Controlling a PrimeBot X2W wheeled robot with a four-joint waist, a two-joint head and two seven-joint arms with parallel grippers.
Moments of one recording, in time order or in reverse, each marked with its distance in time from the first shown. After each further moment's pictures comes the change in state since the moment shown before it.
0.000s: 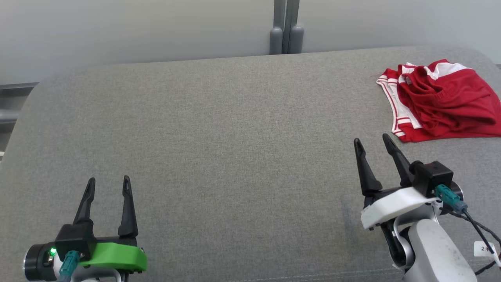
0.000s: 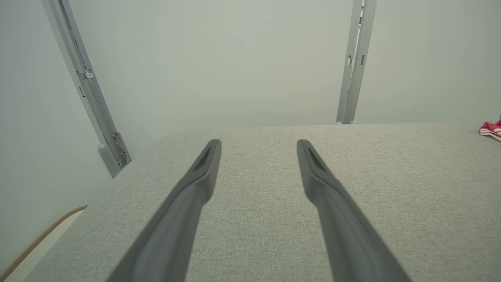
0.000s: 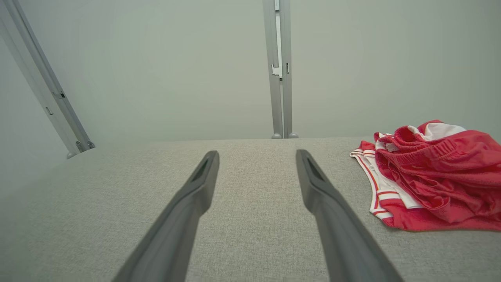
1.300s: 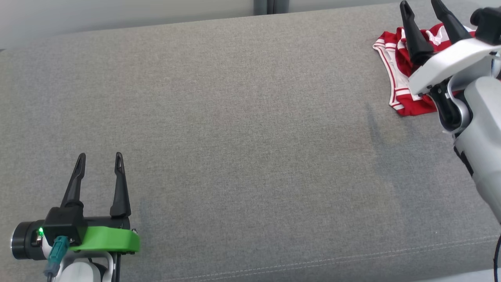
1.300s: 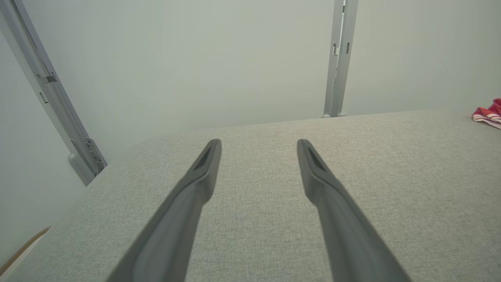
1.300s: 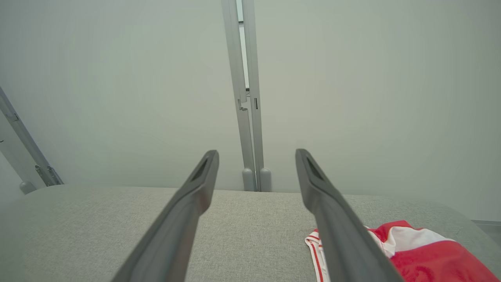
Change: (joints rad) left arm -0.060 0.031 -0.002 -0.050 0.001 -0.013 0.000; right arm -0.691 -0.312 0.392 0.431 0.489 0.000 0.000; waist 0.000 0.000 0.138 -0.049
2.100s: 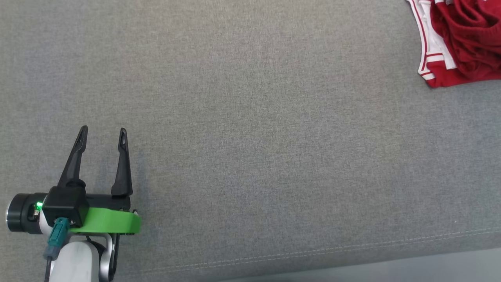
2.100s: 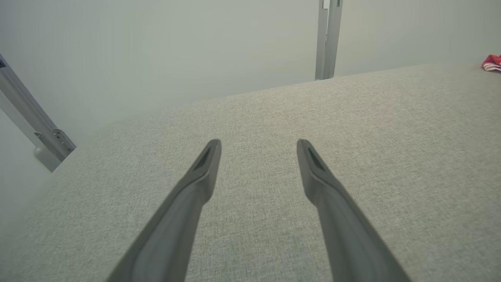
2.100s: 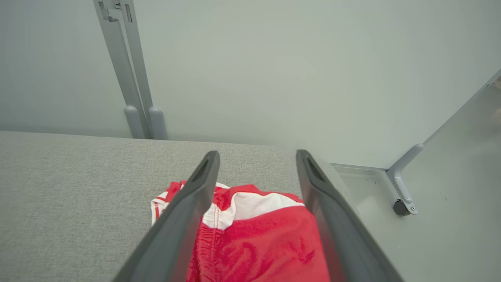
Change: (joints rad) left arm -0.082 0.040 -0.047 -0.024 0.024 -0.012 0.000; right arm -0.386 -0.256 0.435 0.375 0.247 0.000 0.053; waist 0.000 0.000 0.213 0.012
